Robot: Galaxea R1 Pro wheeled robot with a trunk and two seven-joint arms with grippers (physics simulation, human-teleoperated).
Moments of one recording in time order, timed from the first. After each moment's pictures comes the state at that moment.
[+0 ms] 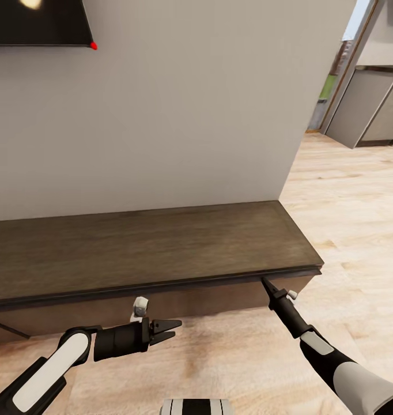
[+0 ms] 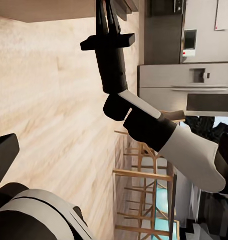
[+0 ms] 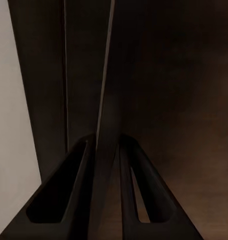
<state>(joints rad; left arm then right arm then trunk) -0.35 0.40 -0.49 -1.45 1.44 0.83 -0.34 -0.71 -0.20 0.49 -0.24 -1.69 0.17 1.03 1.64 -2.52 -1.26</state>
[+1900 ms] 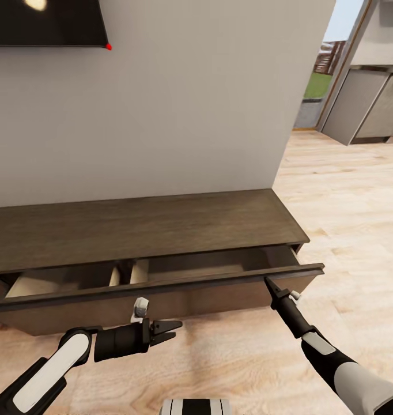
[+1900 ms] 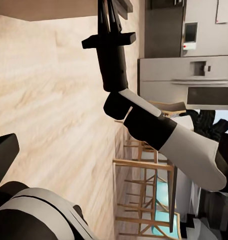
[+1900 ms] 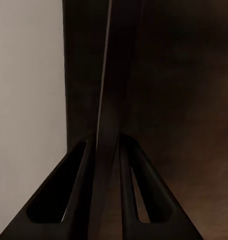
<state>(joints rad) -0.35 0.40 -0.50 -1.45 1.44 0.83 -0.34 -0.72 -0.21 0.46 -0.23 -1.70 0.18 1.04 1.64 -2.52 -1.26</state>
